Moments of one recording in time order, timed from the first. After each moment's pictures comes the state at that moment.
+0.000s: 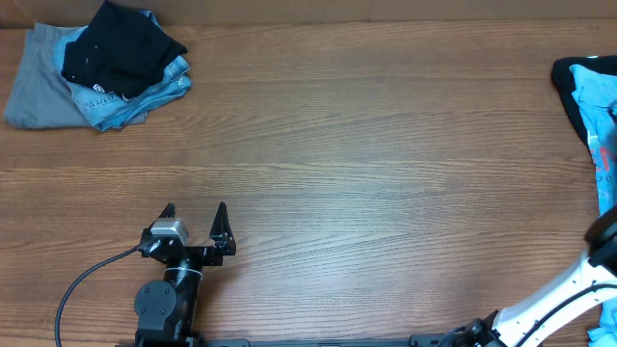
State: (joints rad) left arm -0.07 0.02 0.01 -0.08 0.01 -0.26; right arm -0.74 2.21 1.85 -0.56 -0.32 0.16
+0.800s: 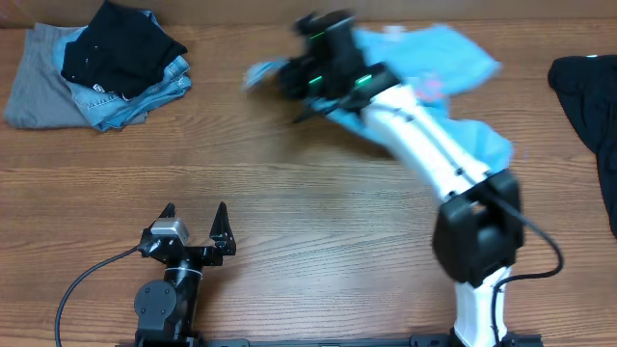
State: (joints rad) left arm -0.07 0.02 0.01 -0.08 0.01 -0.26; right arm 0.56 2.10 1.87 -0.46 -0.34 0.45
